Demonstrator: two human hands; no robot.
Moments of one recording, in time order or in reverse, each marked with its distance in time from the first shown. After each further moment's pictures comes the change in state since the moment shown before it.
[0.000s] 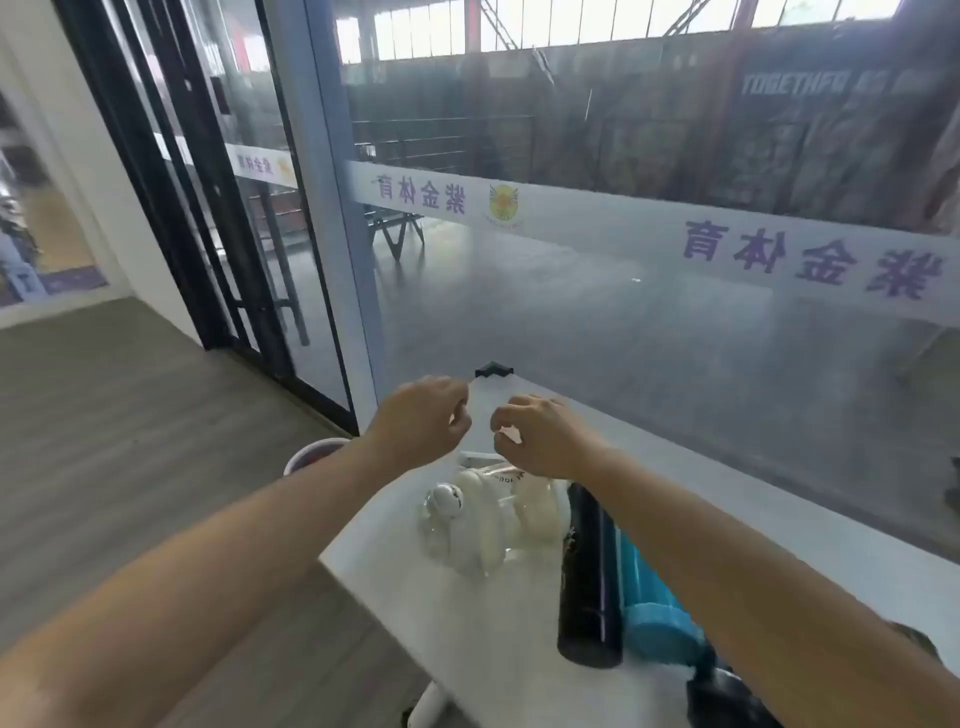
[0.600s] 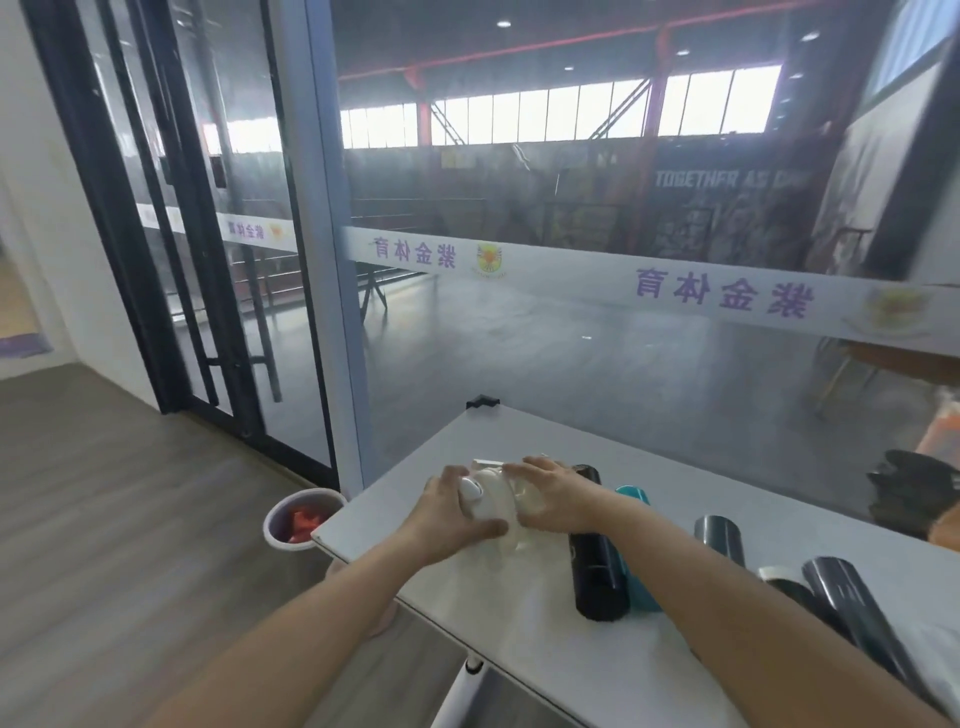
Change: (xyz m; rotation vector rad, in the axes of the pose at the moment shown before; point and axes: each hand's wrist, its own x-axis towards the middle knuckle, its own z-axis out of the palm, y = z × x) left_hand -0.120 0.021 0.019 -0.656 -0.300 -0.371; right_hand -0.093 -0.062 0.010 0.128 -0.292 0.296
